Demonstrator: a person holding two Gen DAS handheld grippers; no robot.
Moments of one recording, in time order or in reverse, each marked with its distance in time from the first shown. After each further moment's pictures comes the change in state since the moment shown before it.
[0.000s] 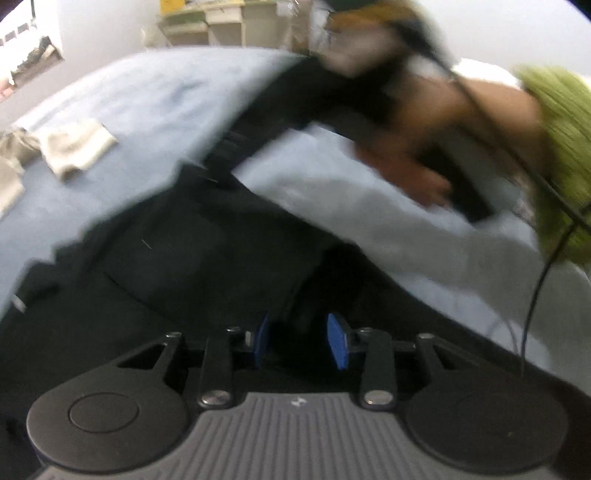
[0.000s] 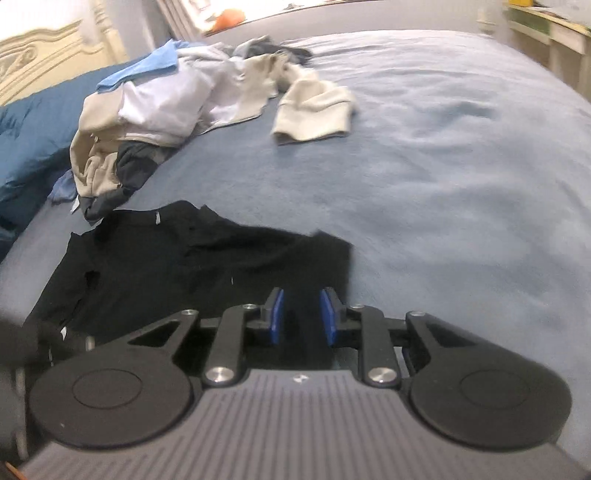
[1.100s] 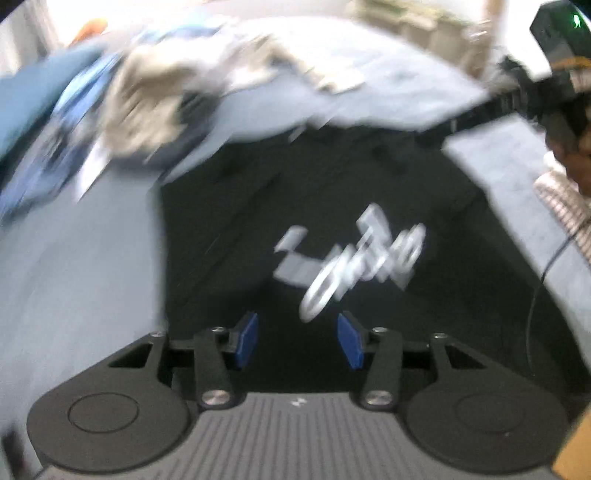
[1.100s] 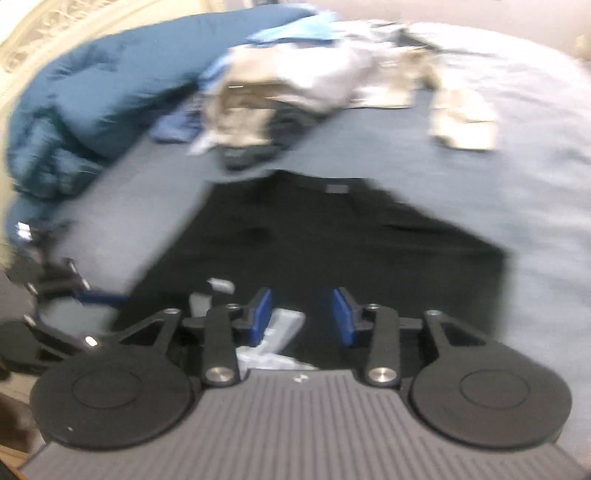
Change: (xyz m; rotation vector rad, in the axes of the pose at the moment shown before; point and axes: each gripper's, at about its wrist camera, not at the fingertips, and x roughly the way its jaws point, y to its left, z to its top) left arm -0.232 0.071 -0.169 -0.530 0.119 0.325; right arm -0.074 0.188 0.007 -0.147 0.168 0.193
